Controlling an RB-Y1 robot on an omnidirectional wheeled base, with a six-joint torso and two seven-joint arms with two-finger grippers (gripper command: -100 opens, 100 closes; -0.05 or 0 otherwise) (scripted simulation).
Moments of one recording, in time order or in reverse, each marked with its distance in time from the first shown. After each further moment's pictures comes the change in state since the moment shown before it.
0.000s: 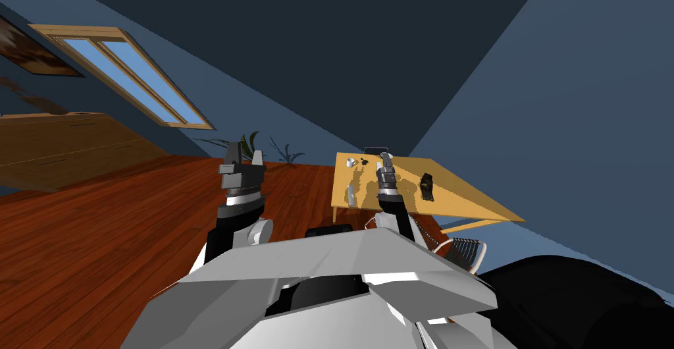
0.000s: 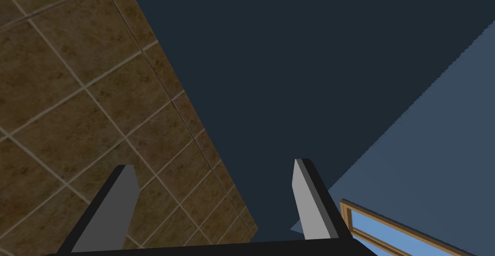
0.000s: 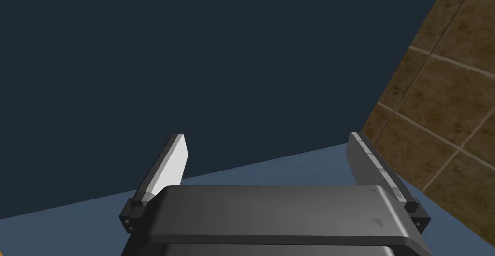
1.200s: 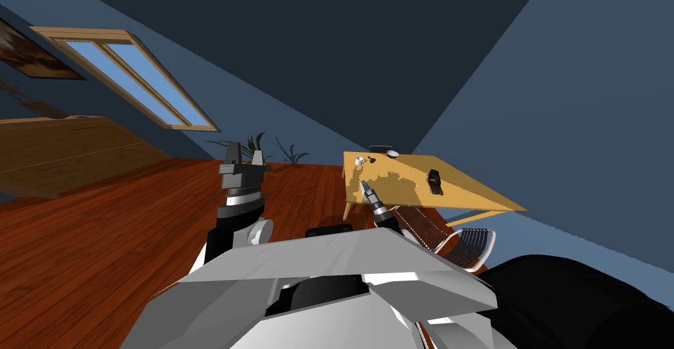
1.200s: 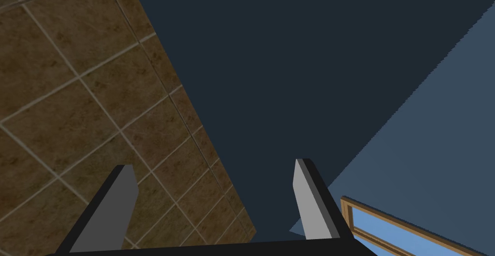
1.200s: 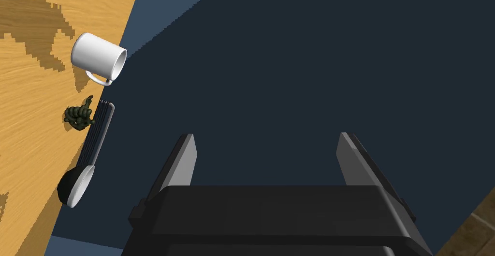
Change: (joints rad) left arm 0.000 0.000 0.000 0.000 0.000 0.000 0.000; right arm 0.110 -0.307 0.163 0.255 0.003 0.021 0.107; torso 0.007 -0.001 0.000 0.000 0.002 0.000
